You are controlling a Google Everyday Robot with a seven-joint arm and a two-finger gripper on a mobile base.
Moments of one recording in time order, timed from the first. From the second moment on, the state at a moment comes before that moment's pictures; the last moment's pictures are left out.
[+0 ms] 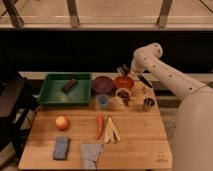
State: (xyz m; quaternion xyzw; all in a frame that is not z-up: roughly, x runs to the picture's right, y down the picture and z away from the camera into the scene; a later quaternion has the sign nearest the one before) arm 0.200 -0.110 0.898 -0.09 -0.03 0.12 0.99
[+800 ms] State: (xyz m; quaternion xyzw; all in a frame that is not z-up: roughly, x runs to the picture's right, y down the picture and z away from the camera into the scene) arm 0.176 -0.098 0.931 -0.12 -0.04 0.12 0.99
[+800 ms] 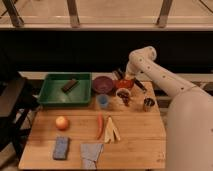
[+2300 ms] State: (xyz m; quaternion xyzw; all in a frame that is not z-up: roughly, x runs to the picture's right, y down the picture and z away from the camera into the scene) arm 0.171 -0.086 0.967 -0.14 -0.03 0.11 0.98
